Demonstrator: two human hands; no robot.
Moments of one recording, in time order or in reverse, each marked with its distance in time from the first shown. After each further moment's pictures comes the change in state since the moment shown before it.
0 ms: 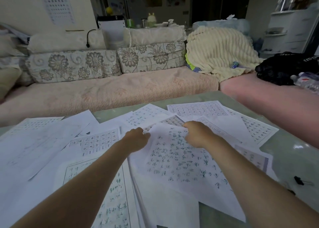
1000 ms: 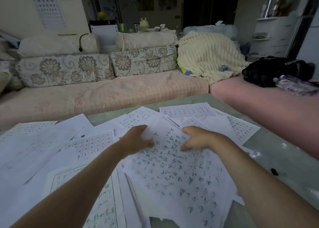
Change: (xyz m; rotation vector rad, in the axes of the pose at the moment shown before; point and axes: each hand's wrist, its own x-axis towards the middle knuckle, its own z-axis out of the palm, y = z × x) left_hand -0.049 0.026 -0.014 -0.524 0.006 0.228; right_hand -0.048 0.013 -0.033 0.348 -0.259 -0.002
